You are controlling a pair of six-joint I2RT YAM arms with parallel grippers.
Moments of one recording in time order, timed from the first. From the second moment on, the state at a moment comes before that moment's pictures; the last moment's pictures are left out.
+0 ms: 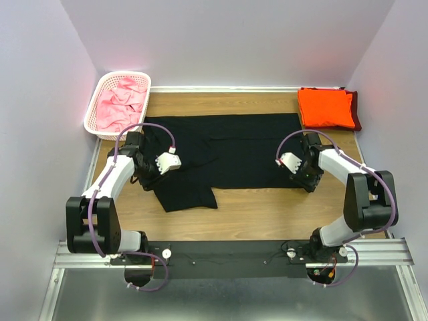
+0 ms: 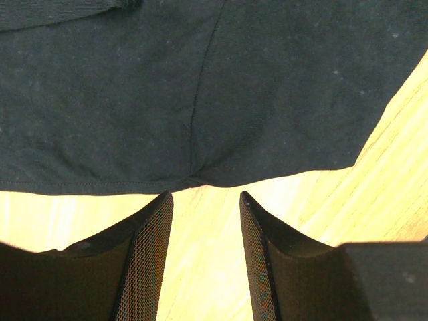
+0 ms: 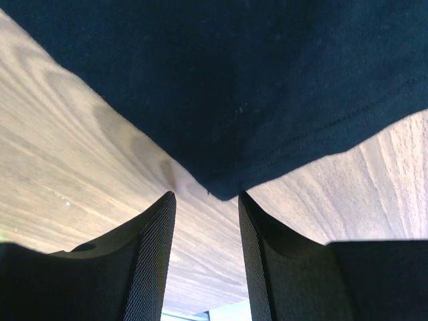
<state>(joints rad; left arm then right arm) -0.03 1.35 0.87 -0.86 0.39 1.07 0.08 1.54 0.86 -0.77 0.04 -0.94</state>
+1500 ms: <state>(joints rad) -0.16 1.45 0.77 -0.73 0.28 1.22 0.08 1.58 0.87 -0.75 0.06 -0.94</state>
